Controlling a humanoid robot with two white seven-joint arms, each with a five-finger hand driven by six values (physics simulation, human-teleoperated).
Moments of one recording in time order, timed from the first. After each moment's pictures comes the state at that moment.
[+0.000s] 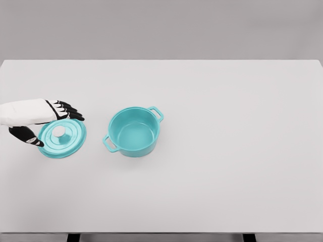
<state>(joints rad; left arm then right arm) -0.72 1.19 -0.93 -1.57 -0.07 -0.61 -0.43 0.00 0.00 0.12 0.11 0.07 -0.28 0.38</state>
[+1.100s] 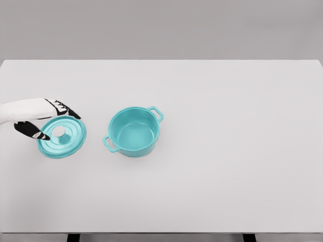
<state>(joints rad) -0.72 1.09 -0.94 -1.38 -0.07 -0.61 -0.43 0.00 0.00 0.12 0.11 0.07 -0.28 0.38</state>
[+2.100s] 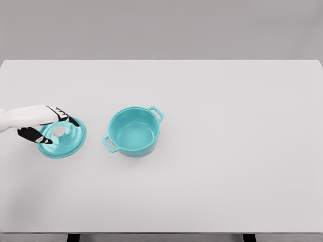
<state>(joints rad) -0.68 1.06 -0.94 -1.33 -0.11 -0.61 -0.42 0.00 0.00 0.12 0.11 0.07 -0.28 0.38</state>
